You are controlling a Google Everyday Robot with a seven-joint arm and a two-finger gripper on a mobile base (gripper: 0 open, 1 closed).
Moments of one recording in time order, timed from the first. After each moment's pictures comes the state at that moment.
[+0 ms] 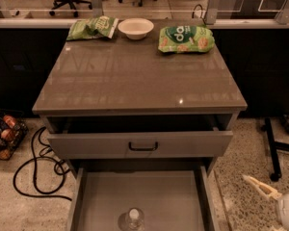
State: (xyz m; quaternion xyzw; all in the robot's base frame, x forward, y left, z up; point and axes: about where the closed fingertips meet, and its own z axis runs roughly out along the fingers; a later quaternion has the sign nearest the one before) arm 0.338 -0.287 0.604 -0.58 0.62 0.28 0.45
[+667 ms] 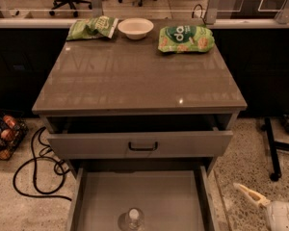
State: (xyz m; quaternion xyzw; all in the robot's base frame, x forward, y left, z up) arm 0.326 -0.267 0.573 -0.56 0.62 0.32 0.45
